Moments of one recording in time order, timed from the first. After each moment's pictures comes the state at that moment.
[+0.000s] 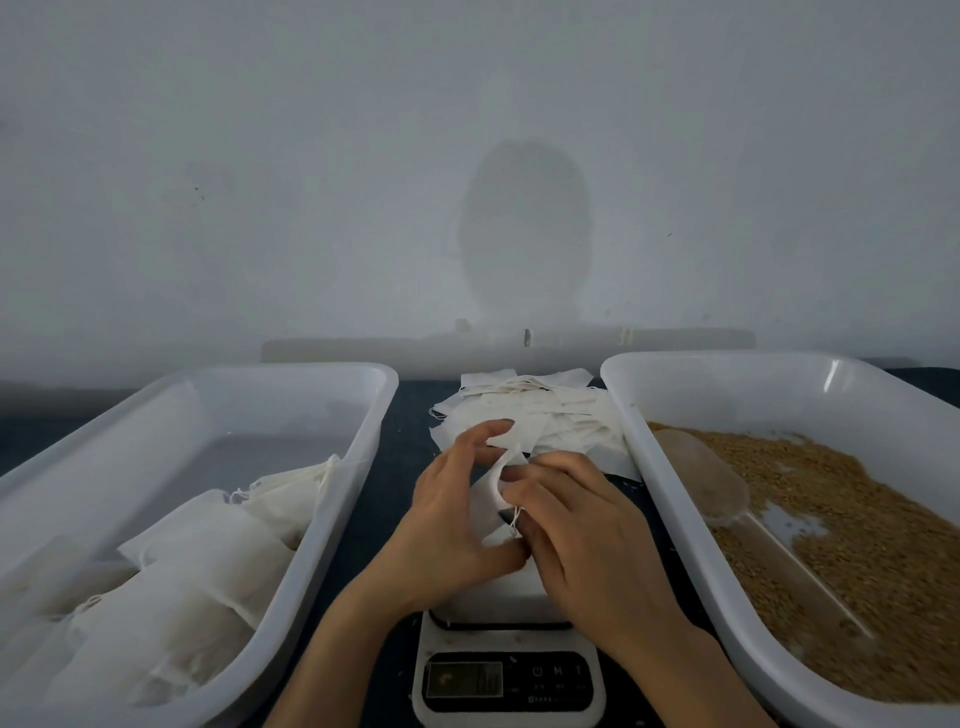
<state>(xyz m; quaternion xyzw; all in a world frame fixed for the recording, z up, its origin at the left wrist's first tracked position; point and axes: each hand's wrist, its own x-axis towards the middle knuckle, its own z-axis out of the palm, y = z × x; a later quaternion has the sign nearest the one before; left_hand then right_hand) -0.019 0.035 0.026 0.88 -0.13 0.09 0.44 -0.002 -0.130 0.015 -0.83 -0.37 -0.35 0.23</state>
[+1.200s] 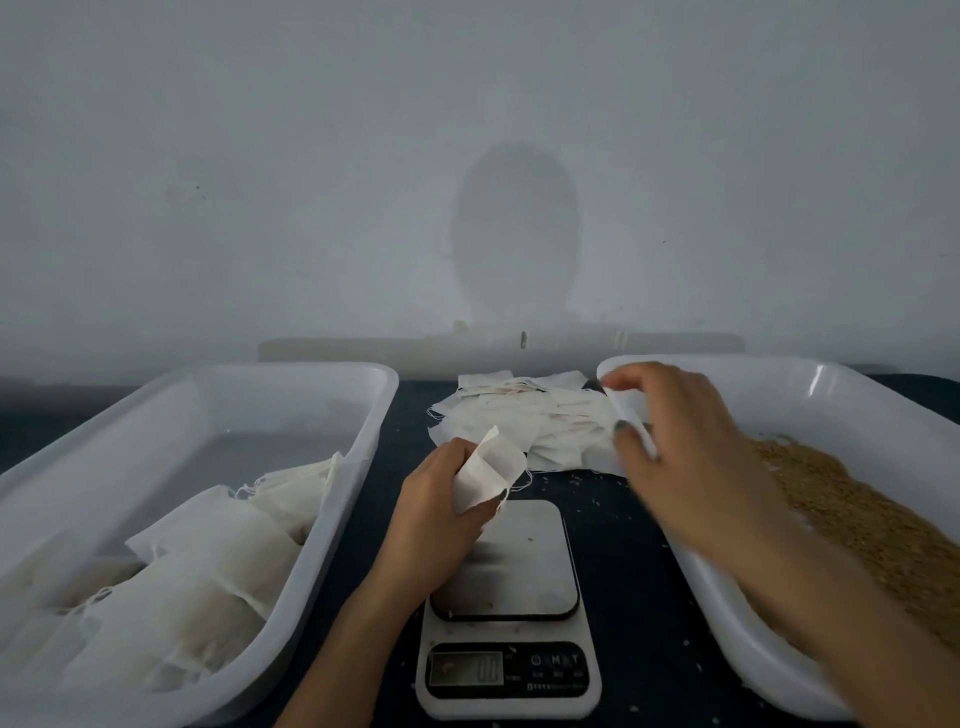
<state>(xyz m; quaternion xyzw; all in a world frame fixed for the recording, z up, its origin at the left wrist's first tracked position) 0.002 0.044 -0.002 0.86 -0.06 0.25 0.44 -0.002 -0.177 0.094 -0.91 -0.21 -0.24 0.26</state>
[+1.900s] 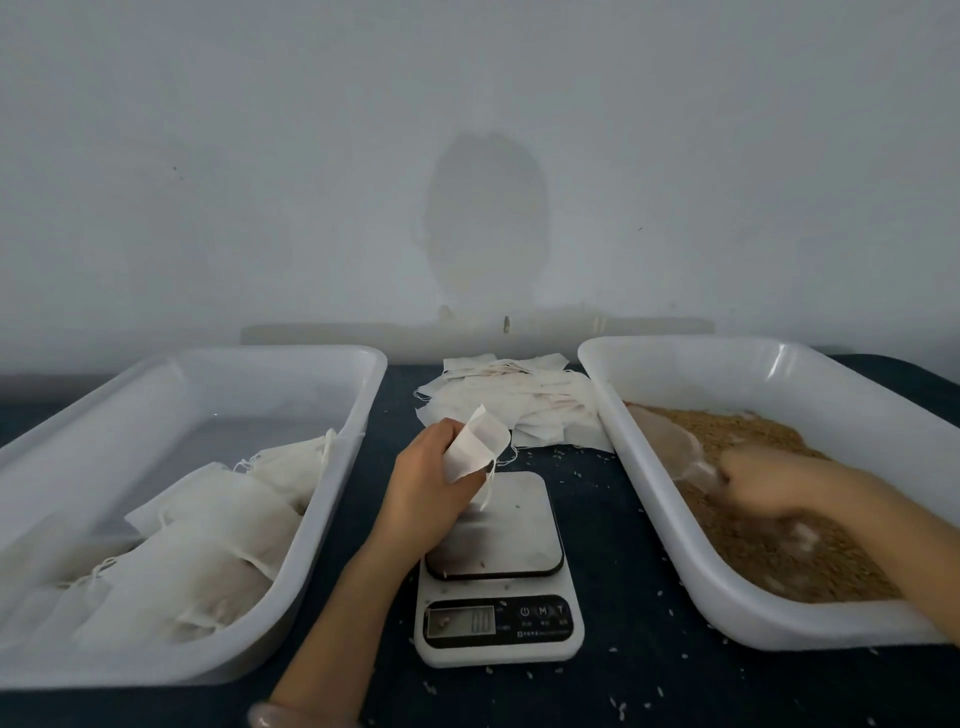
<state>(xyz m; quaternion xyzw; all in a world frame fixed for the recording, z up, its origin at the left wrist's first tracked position) 0.005 0.045 -0.005 0.87 -0.04 0.23 0.43 0.049 -0.267 0.061 -0.98 -0.04 0.20 -0.04</state>
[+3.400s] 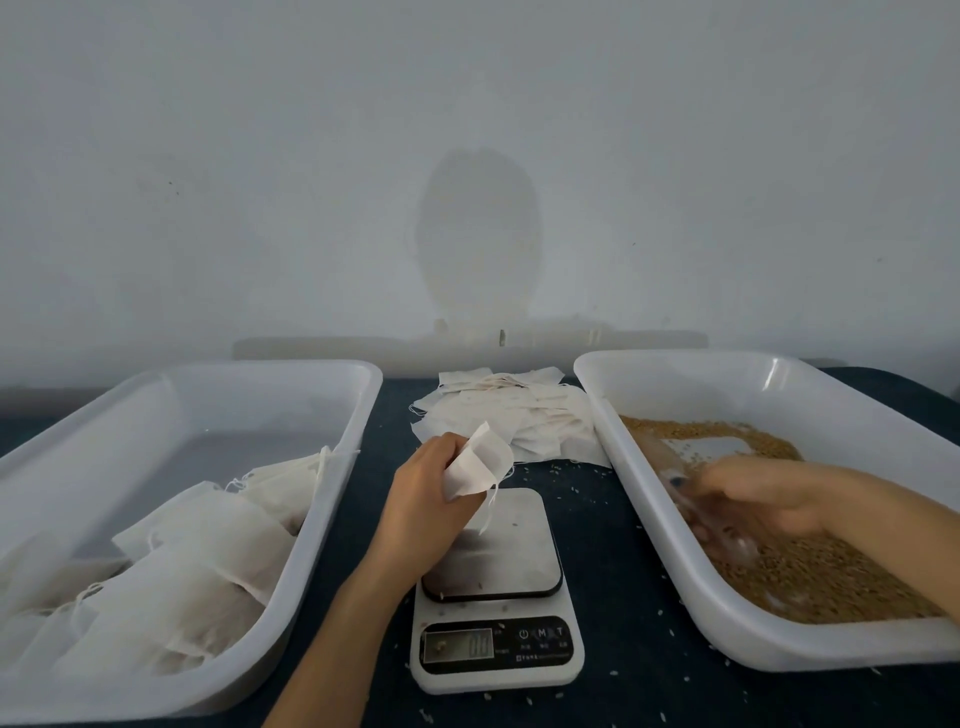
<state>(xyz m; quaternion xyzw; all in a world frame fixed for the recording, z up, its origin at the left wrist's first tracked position) 0.005 0.046 -0.004 0.86 -0.08 0.23 0.44 0.032 -0.253 0.037 -0.79 0.07 0.38 0.48</state>
